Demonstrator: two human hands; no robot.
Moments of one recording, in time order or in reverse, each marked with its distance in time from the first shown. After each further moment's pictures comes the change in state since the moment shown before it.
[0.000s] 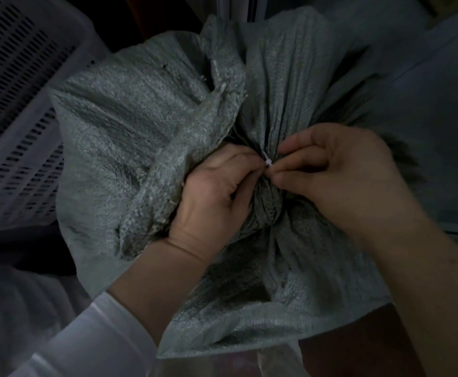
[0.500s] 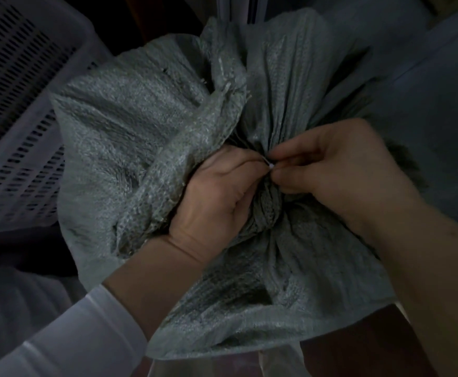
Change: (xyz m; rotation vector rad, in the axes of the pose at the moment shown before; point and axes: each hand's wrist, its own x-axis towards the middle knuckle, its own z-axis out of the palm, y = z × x) left_hand 0.002 -0.005 -0.003 0.110 -0.078 0.092; right_hand 0.009 -0.008 -0.001 -0.007 -0.034 0.066
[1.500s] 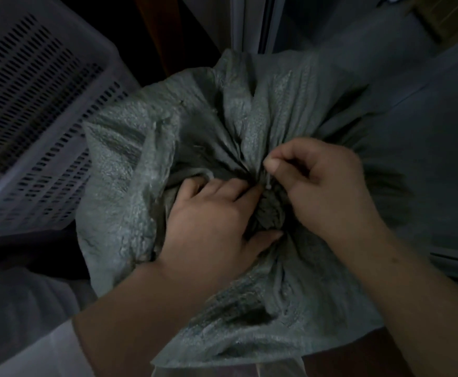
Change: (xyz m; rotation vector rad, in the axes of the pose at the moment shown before) left_hand 0.010 0.033 -0.047 0.415 -0.444 -0.255; right_hand 0.008 -0.012 0.012 -0.244 0.169 -0.295
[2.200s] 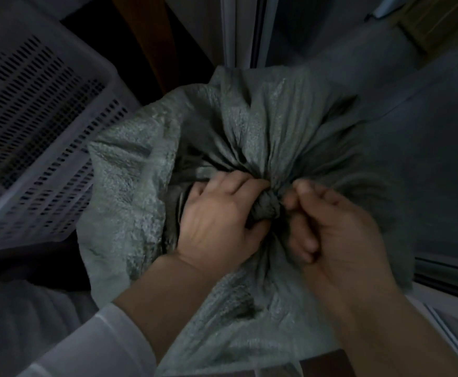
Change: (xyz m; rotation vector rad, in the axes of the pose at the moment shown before) left_hand 0.024 0.009 0.008 -0.137 0.180 0.026; right_hand -0.035 -0.016 -0.016 1.174 0.156 0.602
